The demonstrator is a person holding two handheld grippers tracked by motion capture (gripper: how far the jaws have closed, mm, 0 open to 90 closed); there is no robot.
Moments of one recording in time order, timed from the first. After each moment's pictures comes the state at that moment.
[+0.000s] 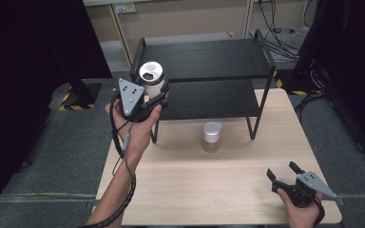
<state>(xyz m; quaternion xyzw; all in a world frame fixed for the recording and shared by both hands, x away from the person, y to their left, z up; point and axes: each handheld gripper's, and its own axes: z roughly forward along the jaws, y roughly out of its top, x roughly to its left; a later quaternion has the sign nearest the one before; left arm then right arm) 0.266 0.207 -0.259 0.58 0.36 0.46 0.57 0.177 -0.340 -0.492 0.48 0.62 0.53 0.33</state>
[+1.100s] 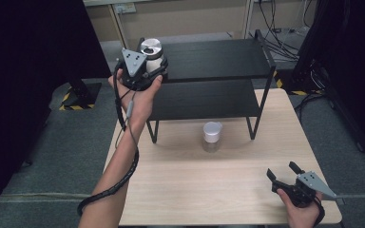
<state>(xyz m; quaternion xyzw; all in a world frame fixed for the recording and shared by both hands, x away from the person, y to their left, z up) 0.327 0.198 -0.224 0.59 0.40 0.45 0.54 0.177 -0.341 -0.493 0.48 0.62 0.53 0.33</state>
